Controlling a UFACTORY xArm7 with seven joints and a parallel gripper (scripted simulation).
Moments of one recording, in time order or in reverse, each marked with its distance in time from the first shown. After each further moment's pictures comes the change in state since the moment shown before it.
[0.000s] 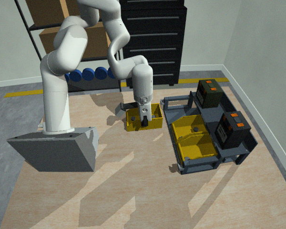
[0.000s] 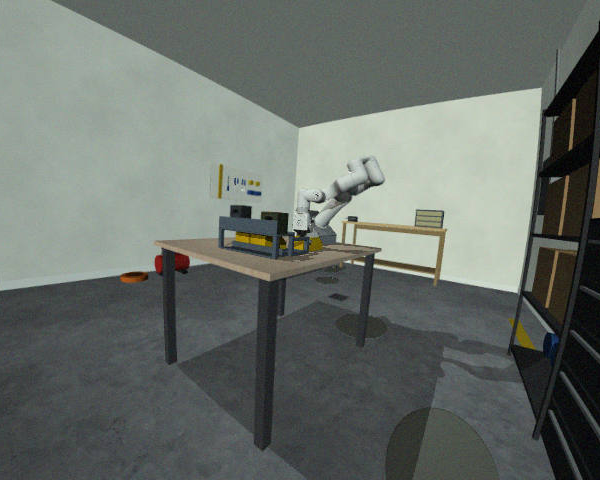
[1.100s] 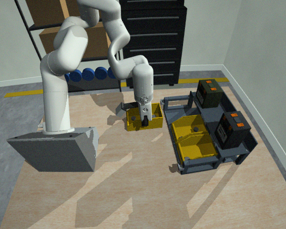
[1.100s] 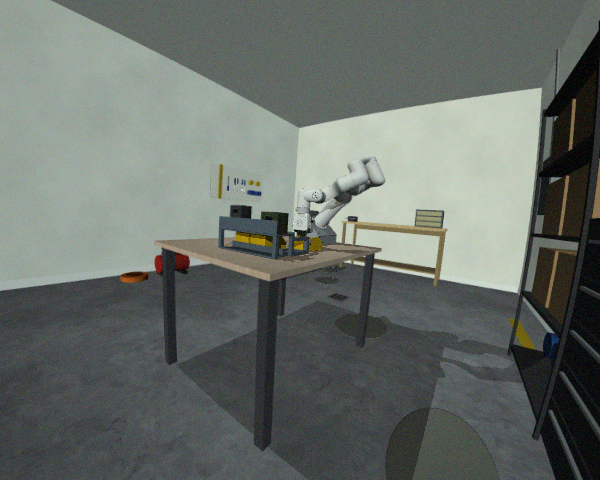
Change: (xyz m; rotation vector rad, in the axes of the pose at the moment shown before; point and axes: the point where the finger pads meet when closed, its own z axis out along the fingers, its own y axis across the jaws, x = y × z) arm -0.002 0.002 0.001 0.000 -0.001 -0.002
